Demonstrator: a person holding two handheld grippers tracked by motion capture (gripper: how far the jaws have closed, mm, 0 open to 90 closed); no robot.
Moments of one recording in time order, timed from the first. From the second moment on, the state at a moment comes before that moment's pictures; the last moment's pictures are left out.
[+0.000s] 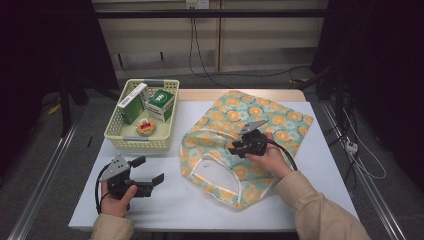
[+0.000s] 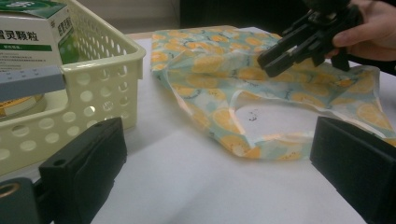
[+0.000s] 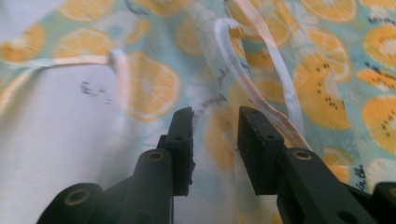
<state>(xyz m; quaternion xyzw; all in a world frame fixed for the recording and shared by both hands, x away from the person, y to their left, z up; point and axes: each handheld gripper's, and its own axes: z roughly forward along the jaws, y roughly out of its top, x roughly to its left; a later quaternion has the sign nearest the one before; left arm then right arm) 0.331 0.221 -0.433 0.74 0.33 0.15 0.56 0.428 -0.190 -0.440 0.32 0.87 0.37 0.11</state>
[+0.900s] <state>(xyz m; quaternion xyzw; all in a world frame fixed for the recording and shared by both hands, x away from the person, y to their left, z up) 0.331 0.221 -0.434 0.74 0.34 0.15 0.56 0.438 -0.210 -0.450 0.38 0.84 0.38 0.10</state>
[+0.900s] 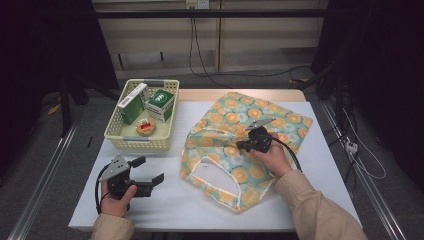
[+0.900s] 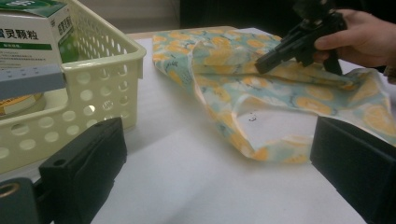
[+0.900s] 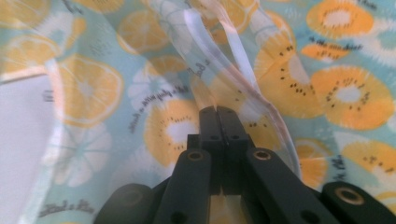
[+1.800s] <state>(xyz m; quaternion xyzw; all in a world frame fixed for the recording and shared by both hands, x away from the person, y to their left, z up) 0.332 0.218 -0.435 0.75 0.33 0.14 0.56 0.462 -0.235 -0.461 0.41 0.82 0.38 0.13</state>
